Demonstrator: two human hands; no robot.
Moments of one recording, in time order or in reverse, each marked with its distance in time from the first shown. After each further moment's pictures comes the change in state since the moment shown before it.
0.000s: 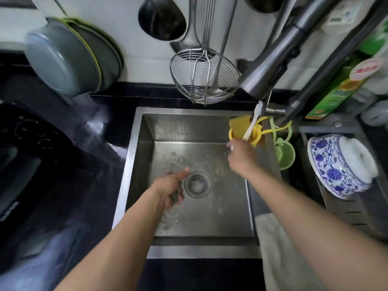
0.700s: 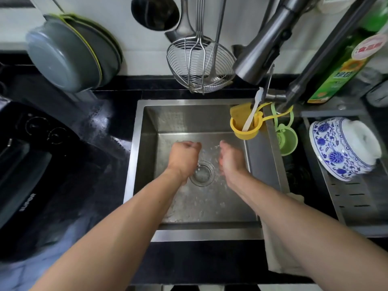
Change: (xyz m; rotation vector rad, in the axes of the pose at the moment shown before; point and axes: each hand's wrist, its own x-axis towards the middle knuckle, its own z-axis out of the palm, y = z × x) left_hand -0.039 0.037 0.045 0.331 0.180 0.510; right_hand -0.055 -0.028 0.034 1.101 -0.001 0.410
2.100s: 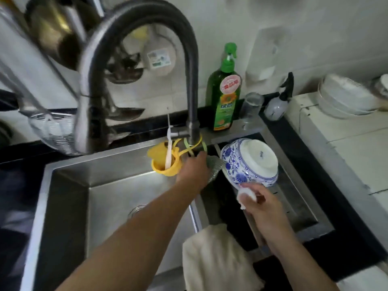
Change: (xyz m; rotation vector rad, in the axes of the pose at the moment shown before) left_hand 0.000 0.101 0.244 0.983 -0.246 0.521; right_hand -0.034 -0.016 -0.286 -0.062 0.155 -0.334
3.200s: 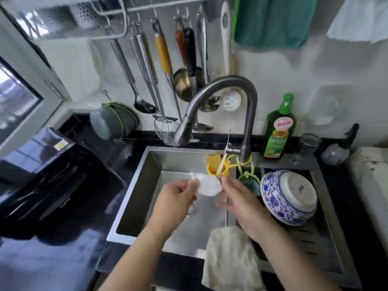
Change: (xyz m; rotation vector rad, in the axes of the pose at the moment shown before) left_hand -0.256 0.014 -0.123 -0.908 0.469 -0.404; right_hand -0.046 -0.125 0.045 0.158 -0.740 0.126
